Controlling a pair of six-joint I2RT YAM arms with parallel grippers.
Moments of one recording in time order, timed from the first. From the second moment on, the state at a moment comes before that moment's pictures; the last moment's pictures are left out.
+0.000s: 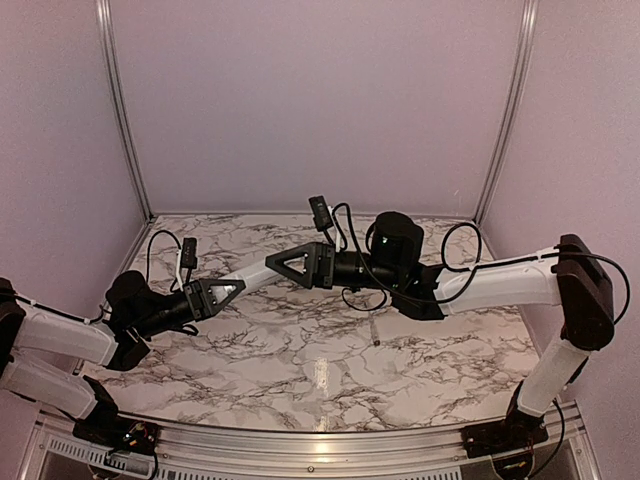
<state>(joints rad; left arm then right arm) -0.64 1.27 0.27 1.12 0.47 -0.89 0.95 1.69 1.03 0.70 -0.54 0.79</state>
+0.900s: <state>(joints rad) -0.65 1.27 0.27 1.07 0.44 -0.88 0.99 1.70 1.03 0.66 -0.66 0.80</state>
